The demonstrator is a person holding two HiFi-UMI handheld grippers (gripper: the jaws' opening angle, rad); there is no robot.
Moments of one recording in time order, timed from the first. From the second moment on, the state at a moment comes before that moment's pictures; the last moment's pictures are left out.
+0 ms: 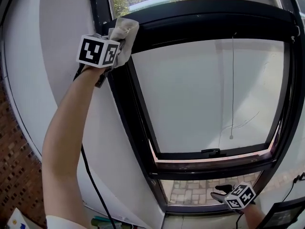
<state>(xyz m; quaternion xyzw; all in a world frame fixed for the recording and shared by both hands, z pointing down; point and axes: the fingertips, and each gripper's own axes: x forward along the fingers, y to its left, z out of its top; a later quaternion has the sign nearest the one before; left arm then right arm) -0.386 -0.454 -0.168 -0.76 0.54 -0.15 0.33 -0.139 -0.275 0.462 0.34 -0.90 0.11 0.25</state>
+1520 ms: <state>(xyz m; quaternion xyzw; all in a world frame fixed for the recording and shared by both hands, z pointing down) -0.403 -0.478 0.099 -0.57 0.50 -0.46 0.47 -0.159 -0.233 0.462 0.34 -0.90 0.12 0.24</state>
